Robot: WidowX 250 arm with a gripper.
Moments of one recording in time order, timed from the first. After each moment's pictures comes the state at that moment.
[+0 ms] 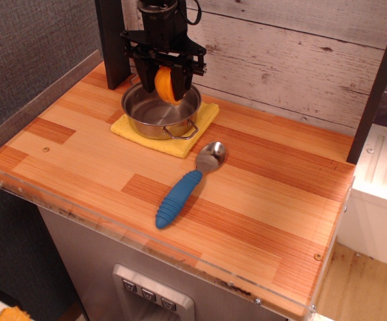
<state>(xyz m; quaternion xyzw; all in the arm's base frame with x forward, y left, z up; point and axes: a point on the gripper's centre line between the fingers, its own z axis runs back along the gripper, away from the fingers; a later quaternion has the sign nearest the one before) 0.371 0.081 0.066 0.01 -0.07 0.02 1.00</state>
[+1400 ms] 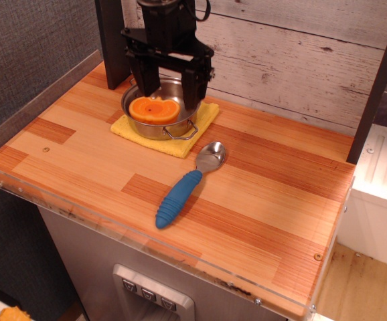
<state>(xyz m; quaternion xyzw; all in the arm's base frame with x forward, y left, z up) 0.327 0.046 0.095 -0.01 -0.06 -0.03 1.00</state>
